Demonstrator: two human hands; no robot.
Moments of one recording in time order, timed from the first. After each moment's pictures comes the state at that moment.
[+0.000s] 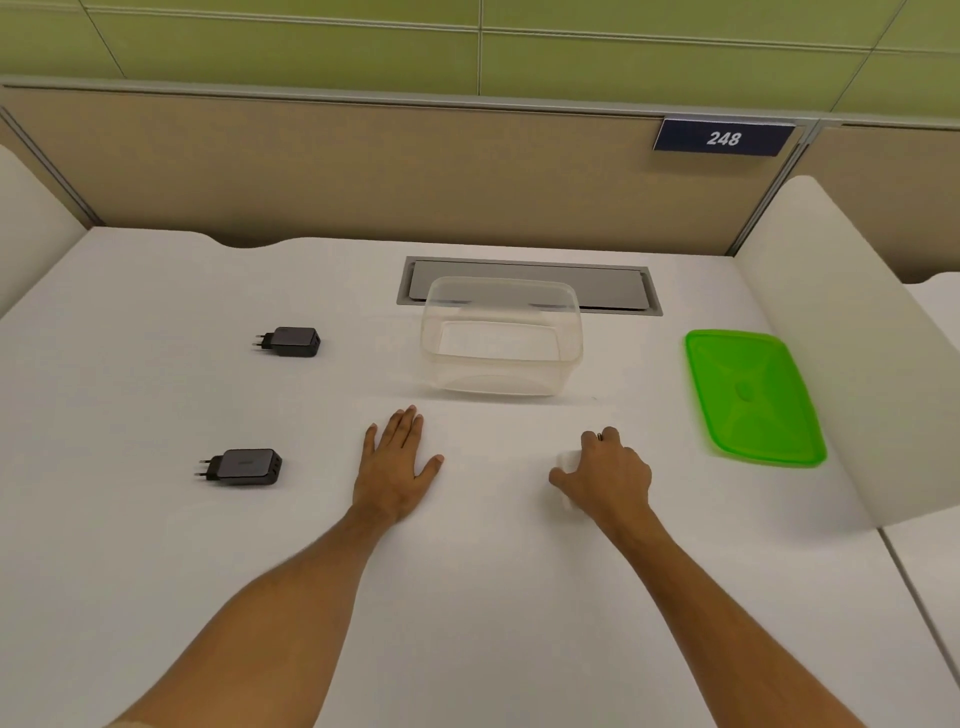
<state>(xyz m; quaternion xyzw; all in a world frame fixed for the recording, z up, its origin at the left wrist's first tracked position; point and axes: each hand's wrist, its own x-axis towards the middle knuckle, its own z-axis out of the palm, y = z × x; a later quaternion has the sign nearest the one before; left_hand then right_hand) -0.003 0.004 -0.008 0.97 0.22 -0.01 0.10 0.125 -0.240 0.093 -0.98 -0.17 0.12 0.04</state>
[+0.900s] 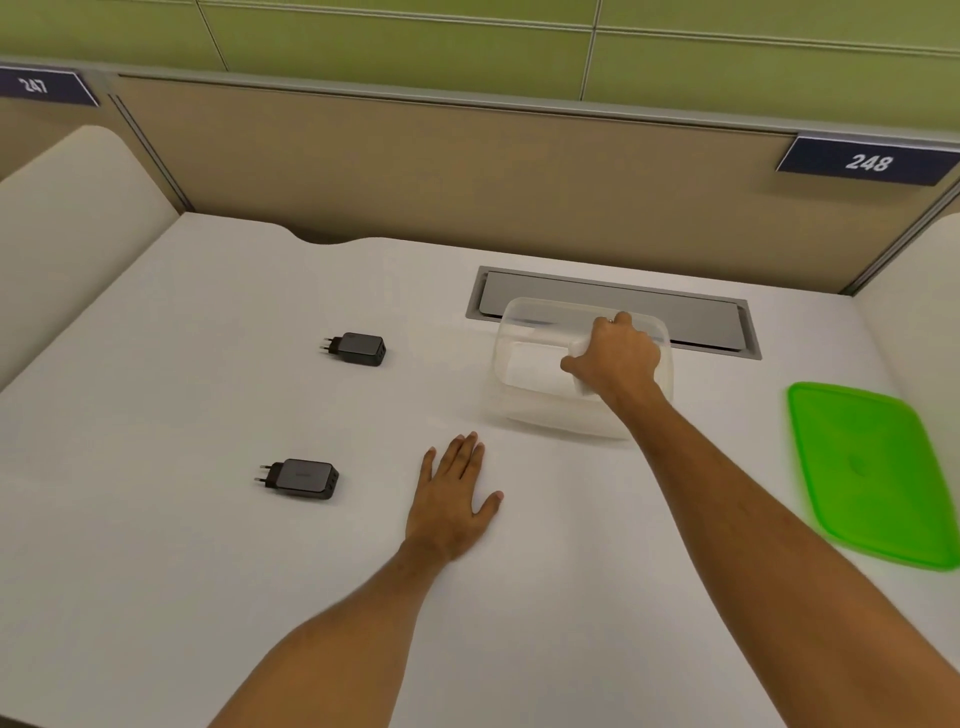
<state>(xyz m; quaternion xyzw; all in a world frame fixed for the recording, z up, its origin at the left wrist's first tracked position) 0.000 0.006 -0.007 0.97 0.23 0.01 0.12 0.235 -0.070 0.145 -0.96 -0.25 0.04 0.08</state>
